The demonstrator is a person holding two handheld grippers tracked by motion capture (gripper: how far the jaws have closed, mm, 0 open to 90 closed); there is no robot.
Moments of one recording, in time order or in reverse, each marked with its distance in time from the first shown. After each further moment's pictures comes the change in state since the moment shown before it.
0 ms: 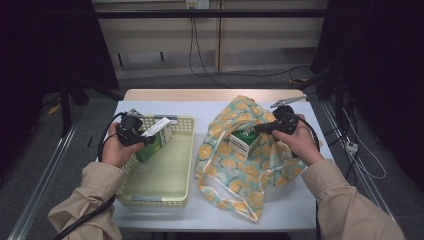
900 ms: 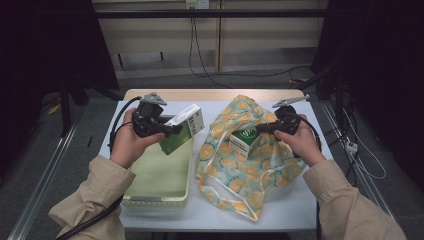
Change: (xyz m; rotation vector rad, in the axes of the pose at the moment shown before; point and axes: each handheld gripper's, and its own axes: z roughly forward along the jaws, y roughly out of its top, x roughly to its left) left arm -0.080 0.069 -0.054 -0.152 -0.177 0.123; right arm -0.001 -0.001 -0.005 -0.010 -0.003 0.001
